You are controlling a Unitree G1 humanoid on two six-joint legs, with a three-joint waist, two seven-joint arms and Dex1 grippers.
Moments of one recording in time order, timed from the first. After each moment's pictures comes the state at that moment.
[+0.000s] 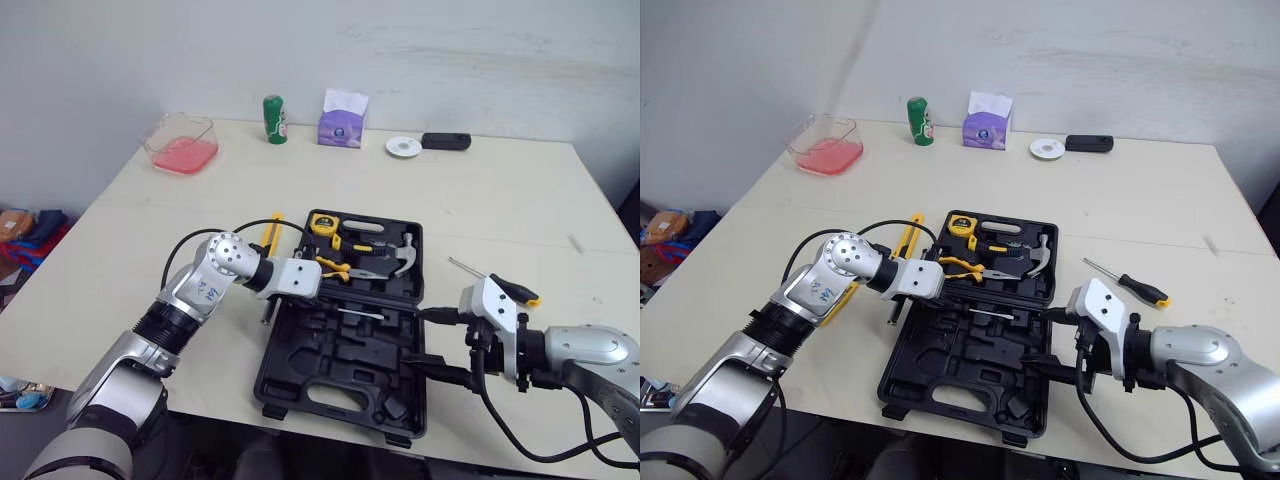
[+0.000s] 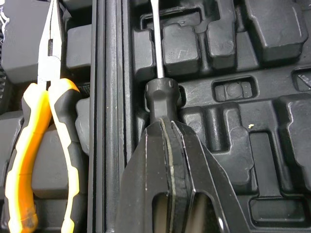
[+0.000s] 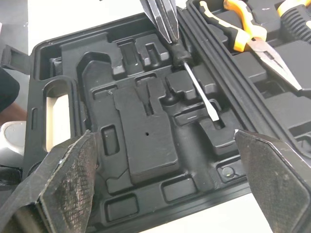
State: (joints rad) left arm -0.75 0.55 -0.49 0.28 0.10 0.02 -1.19; right arm 0.05 -0.93 -0.14 -0.62 0.69 0.74 0.85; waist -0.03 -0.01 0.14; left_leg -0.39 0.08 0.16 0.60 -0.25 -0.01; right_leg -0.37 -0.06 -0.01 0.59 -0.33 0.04
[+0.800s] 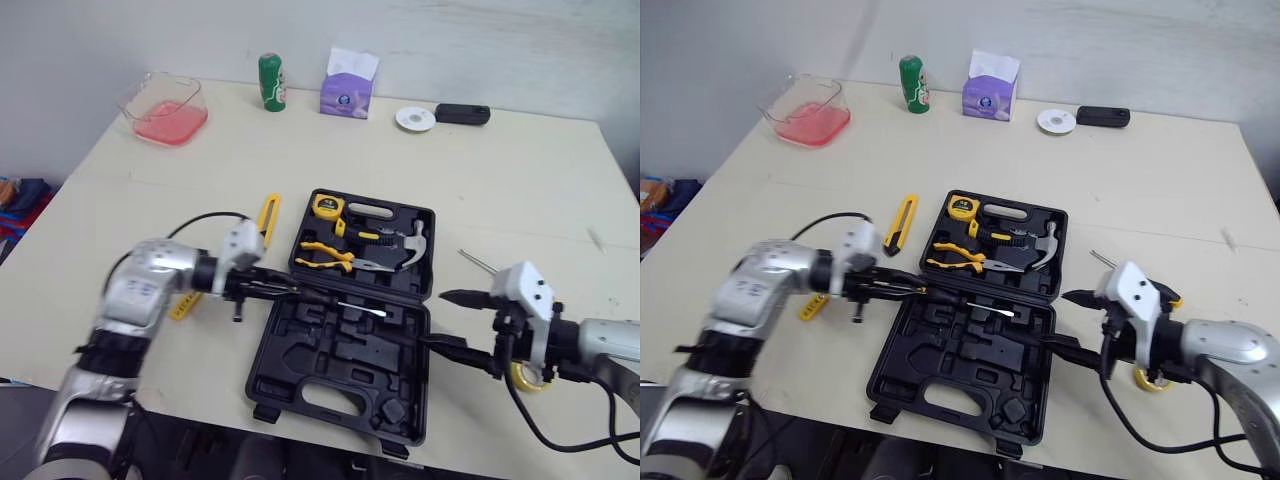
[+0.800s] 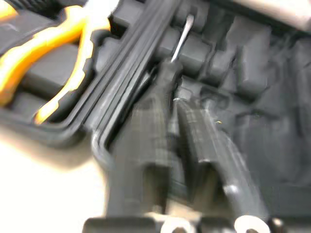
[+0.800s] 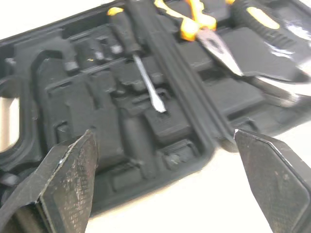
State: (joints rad) left arm -0.50 0.73 0.03 -0.06 -0.44 0.66 -1.27; right arm 0.12 -0.94 -0.38 -0.59 0.72 0.74 0.87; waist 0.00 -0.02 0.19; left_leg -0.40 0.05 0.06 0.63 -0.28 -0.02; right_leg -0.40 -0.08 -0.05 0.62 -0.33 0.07
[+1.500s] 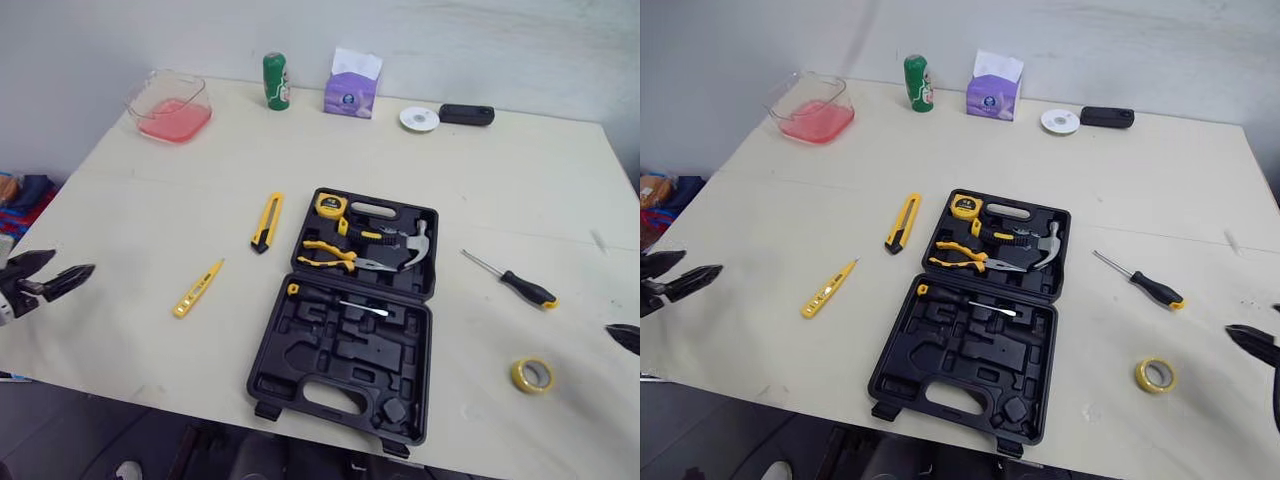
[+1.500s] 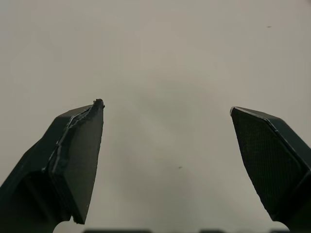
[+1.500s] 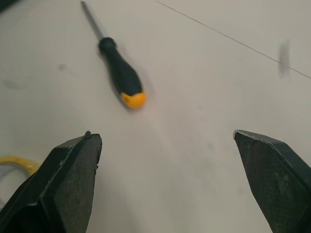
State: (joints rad) left arm -0.23 1.04 0.57 0.57 -0.35 0.34 -0.96; right arm 0.36 -1.00 -0.88 0.03 0.47 0.50 1.05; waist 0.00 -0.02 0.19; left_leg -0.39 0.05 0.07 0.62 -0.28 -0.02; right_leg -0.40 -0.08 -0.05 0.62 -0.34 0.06
